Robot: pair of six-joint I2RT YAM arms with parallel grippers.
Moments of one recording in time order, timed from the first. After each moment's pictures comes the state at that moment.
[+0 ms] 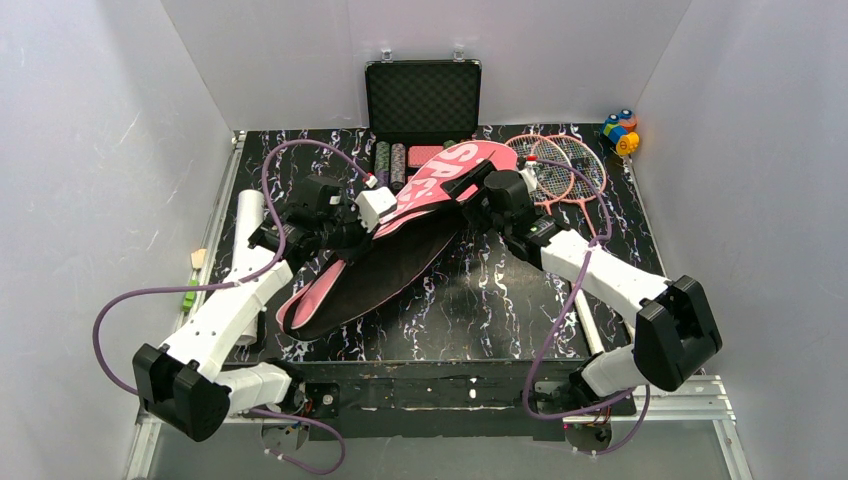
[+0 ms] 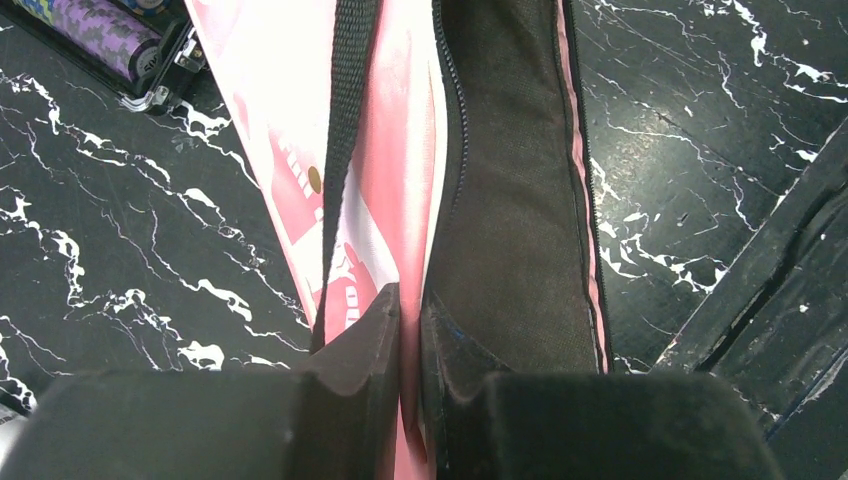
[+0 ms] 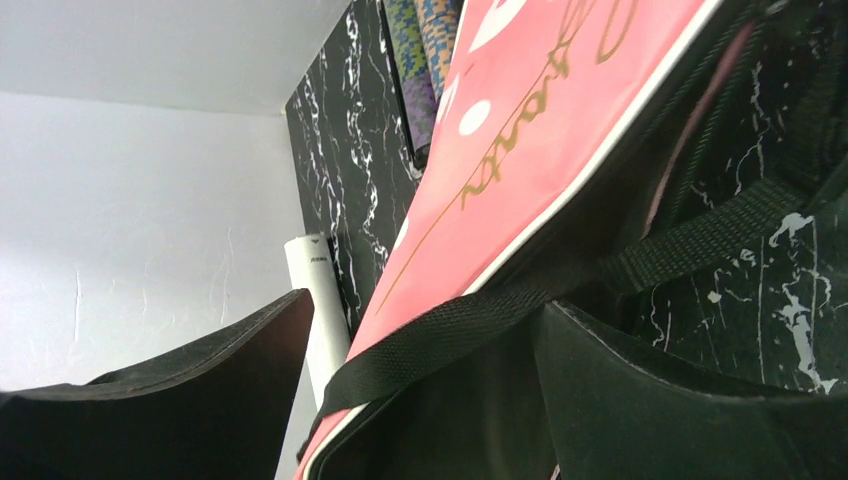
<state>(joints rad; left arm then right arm) -0.47 1.18 1.11 -0.71 0.30 0.43 0.67 1.42 1.03 -0.05 0.23 1.22</state>
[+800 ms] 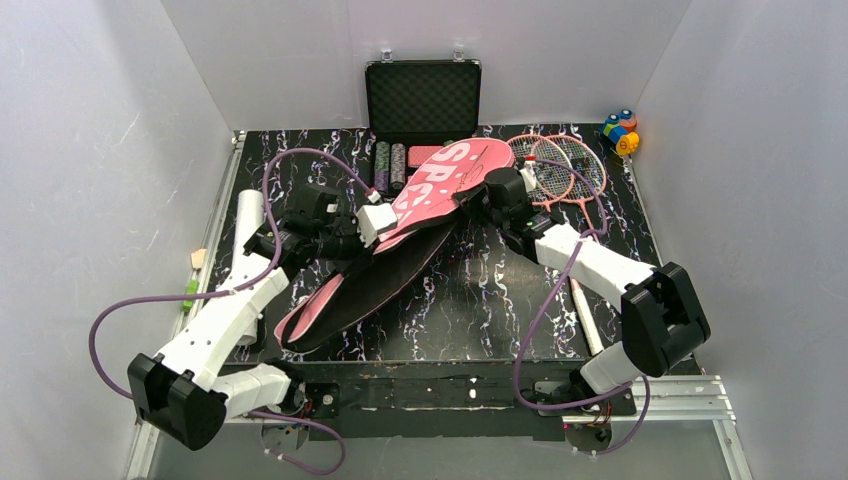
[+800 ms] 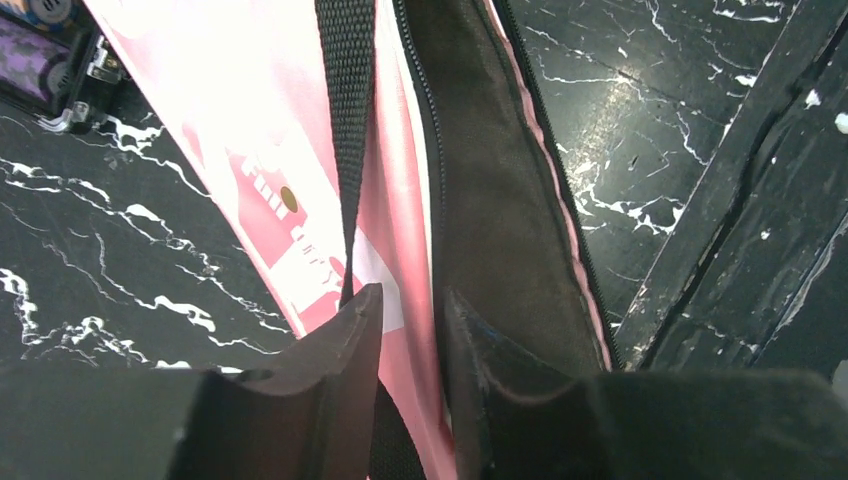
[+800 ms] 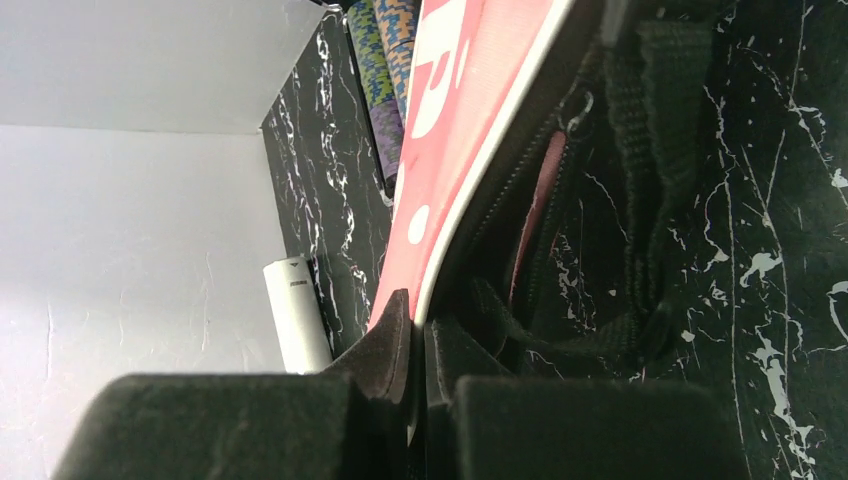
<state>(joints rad) -0.47 1.13 1.08 -0.79 0.41 0.54 0.62 1.50 1.03 -0.01 0.20 1.22</state>
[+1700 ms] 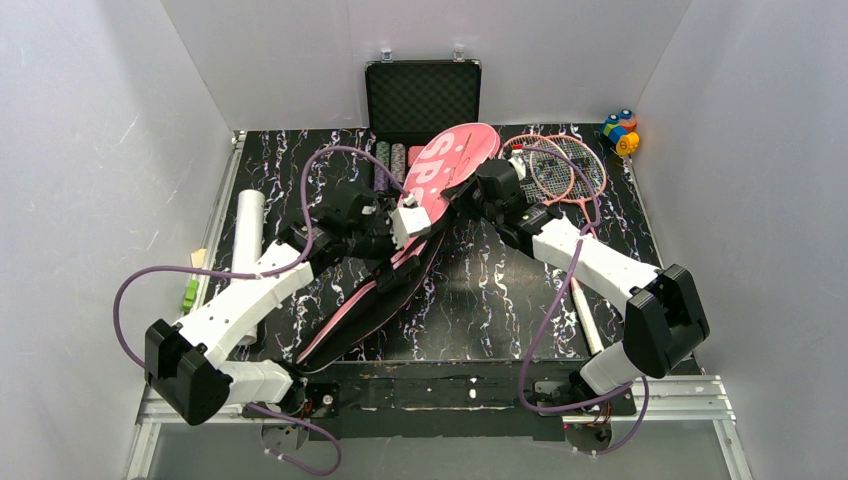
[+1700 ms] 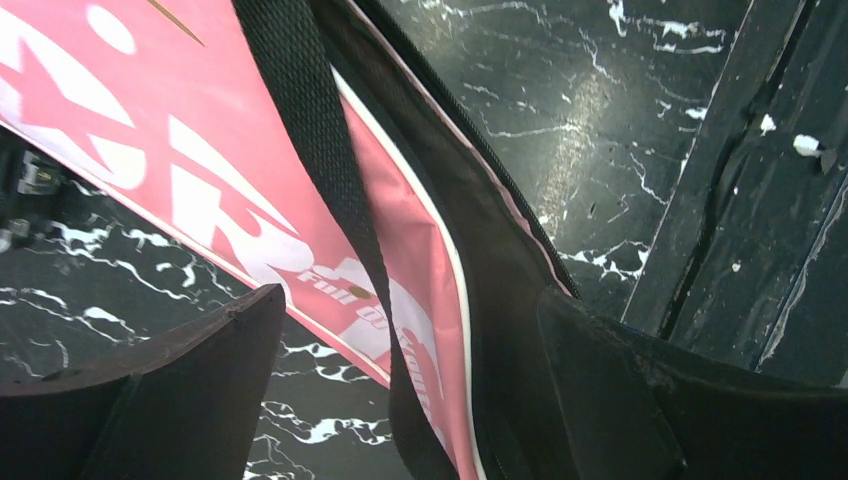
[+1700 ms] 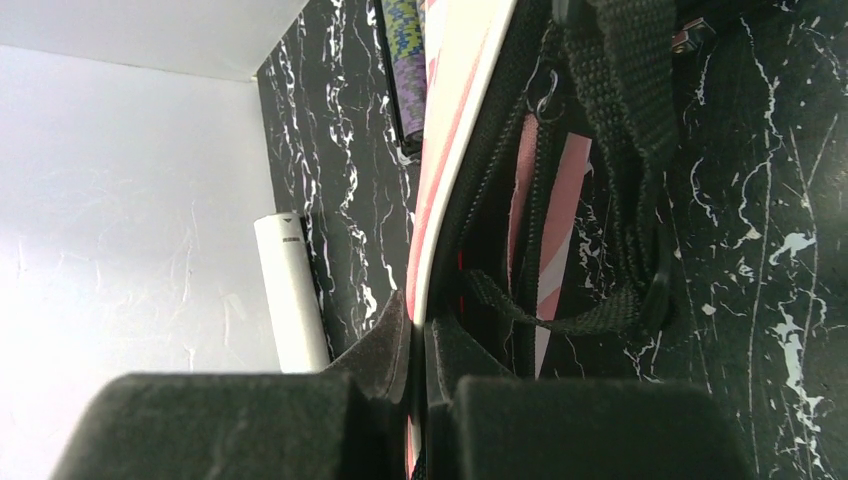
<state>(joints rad) -0.65 1.25 1.11 -0.67 0.36 0.48 0.67 1.50 1.14 -0.12 0.17 1.14</state>
